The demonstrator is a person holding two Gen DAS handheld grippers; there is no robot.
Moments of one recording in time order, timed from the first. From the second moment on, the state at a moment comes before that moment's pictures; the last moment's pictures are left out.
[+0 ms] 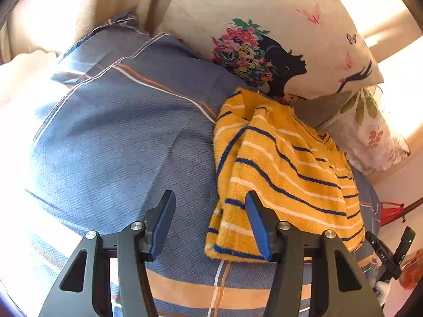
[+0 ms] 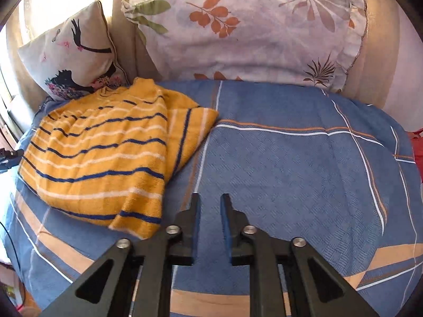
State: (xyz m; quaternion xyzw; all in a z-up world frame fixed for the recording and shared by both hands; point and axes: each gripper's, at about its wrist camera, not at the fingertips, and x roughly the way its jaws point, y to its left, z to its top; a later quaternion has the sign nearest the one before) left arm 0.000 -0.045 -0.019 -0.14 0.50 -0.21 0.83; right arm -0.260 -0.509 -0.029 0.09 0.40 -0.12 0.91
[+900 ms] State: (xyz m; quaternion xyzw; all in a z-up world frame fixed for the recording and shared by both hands) left arm -0.032 -0.082 -0.071 -0.30 0.49 -0.29 0.76; right arm -0.040 -0.296 -0.013 0.15 0.47 0.21 0.84
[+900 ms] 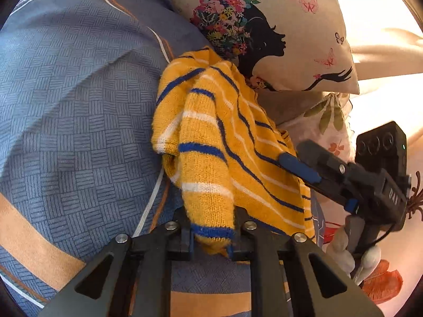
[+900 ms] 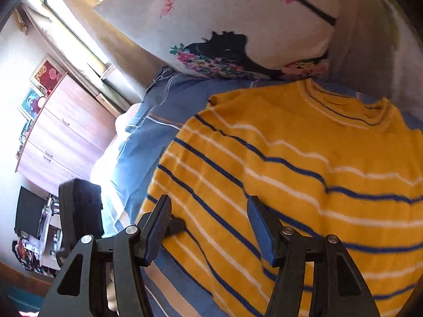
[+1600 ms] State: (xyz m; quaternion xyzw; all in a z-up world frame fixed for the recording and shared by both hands) left arm -0.071 -0.112 -0.032 -0.26 0.46 -0.27 0.81; right arm 0.036 -0.168 -0.032 -0.09 0.53 0.09 0.84
